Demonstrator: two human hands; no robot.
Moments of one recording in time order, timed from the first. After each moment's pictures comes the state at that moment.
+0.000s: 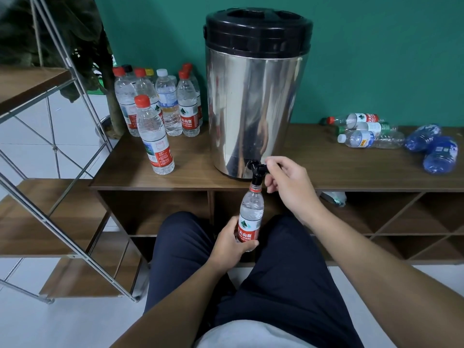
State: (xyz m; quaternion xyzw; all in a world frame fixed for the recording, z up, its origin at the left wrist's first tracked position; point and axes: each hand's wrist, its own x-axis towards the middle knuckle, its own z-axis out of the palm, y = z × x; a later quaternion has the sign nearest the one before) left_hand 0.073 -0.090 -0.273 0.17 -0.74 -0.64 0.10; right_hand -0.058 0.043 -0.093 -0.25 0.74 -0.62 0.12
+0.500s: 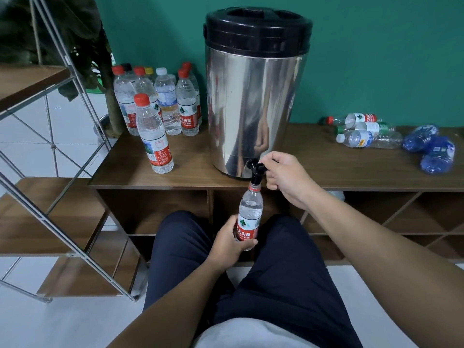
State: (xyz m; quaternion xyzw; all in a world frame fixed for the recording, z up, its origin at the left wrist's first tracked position) left_hand 0.069 -0.093 -0.279 0.17 -0.75 -0.63 0.10; right_hand -0.082 0.018 -0.085 -0.19 0.71 -0.63 0.23
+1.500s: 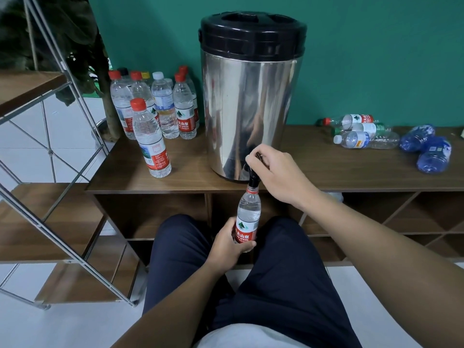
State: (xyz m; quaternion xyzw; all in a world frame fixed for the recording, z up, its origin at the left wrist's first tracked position) left_hand 0.068 -0.095 -0.278 0.18 -0.75 -0.63 0.09; right_hand -0.061 0.026 -0.050 -0.42 0.82 -0.39 0.02
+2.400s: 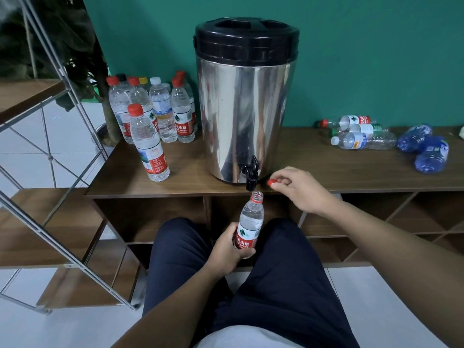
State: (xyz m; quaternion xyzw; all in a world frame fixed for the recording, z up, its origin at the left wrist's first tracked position) left_hand 0.069 -0.093 -0.280 0.17 -0.75 -0.63 0.04; right_hand -0.122 0.082 -0.100 -0.40 0.87 -0.27 0.06
